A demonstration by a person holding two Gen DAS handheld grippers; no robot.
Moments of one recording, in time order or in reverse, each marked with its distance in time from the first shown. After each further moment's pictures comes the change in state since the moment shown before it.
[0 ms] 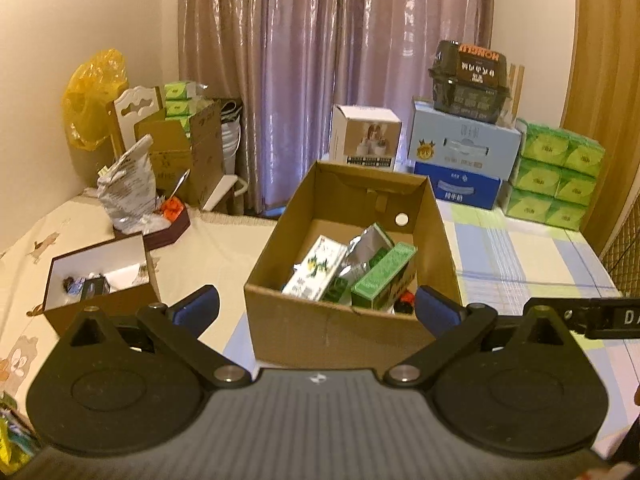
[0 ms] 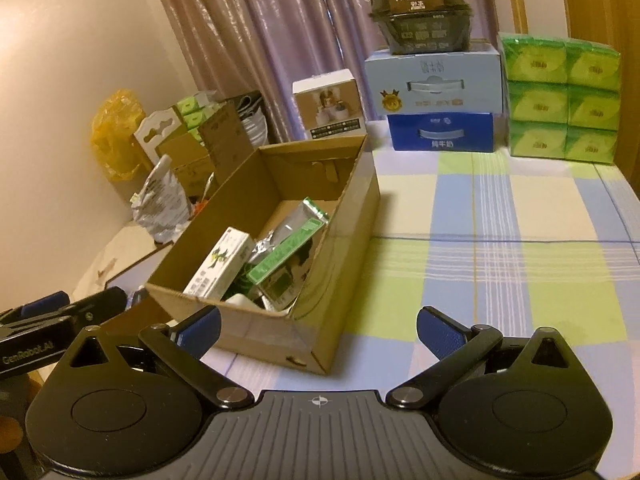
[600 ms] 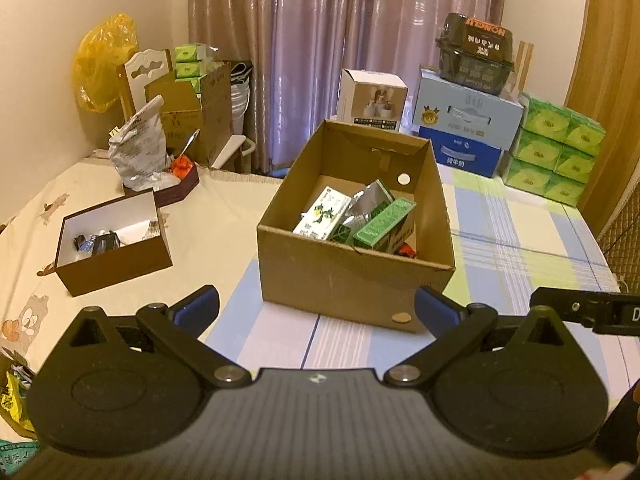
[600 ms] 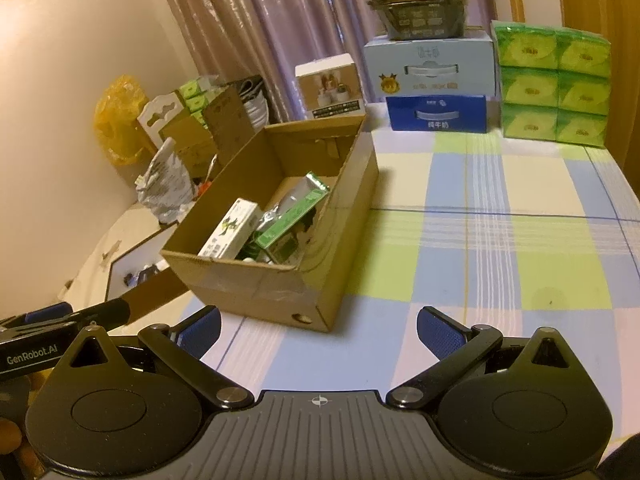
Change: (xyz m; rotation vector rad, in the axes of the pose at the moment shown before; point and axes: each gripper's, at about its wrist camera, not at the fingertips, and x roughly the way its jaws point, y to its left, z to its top) left arm -0.035 0.003 -0.017 -0.034 0.120 0.019; right arm -0.028 0.011 -0.021 -0.011 0.054 -0.005
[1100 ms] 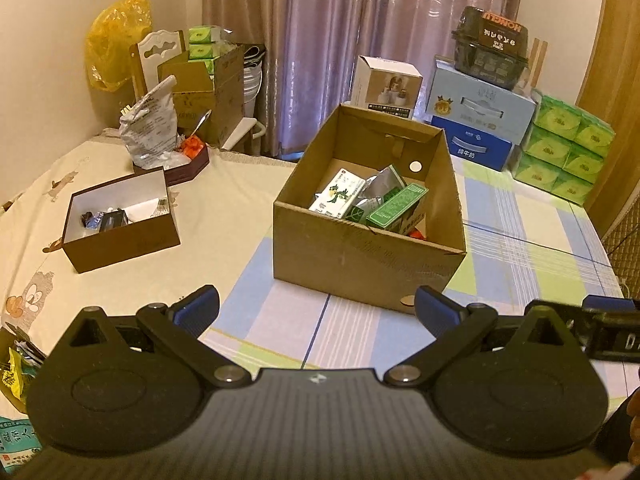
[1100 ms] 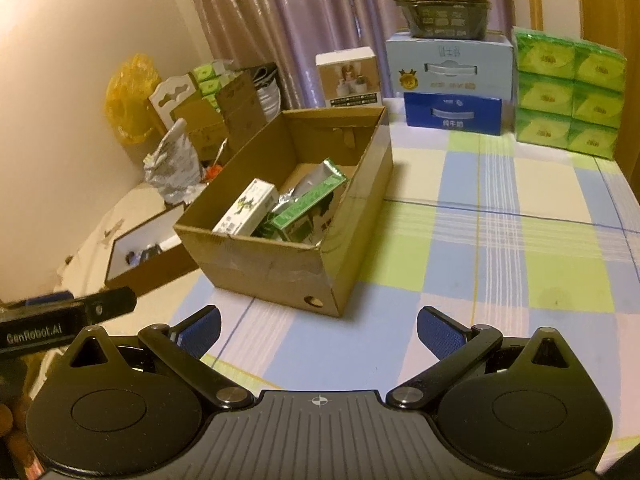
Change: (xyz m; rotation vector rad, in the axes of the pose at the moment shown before) left arm -0.004 0.010 -0.008 -0.052 0.040 0.019; right arm 0.003 0.020 -0.013 -0.070 0.029 -0.009
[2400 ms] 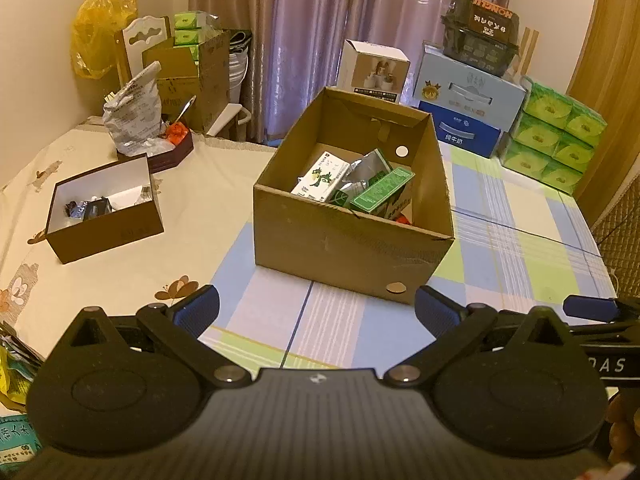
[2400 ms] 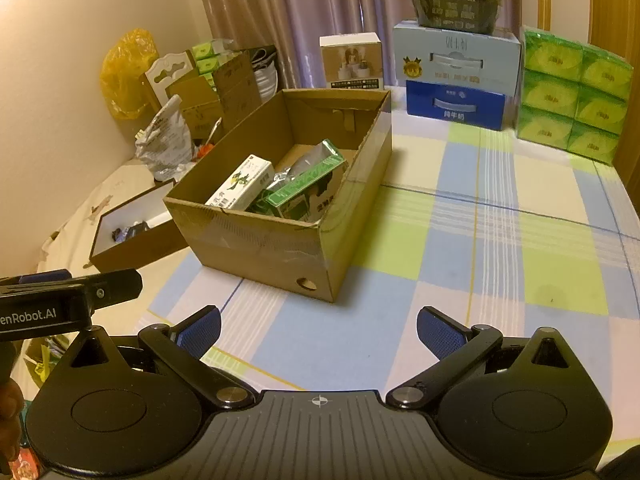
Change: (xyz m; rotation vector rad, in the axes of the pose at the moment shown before) left arm 0.011 -0.008 -0.006 0.000 0.040 -0.043; right arm 0.017 0.009 -0.009 -0.035 0.035 -0.043
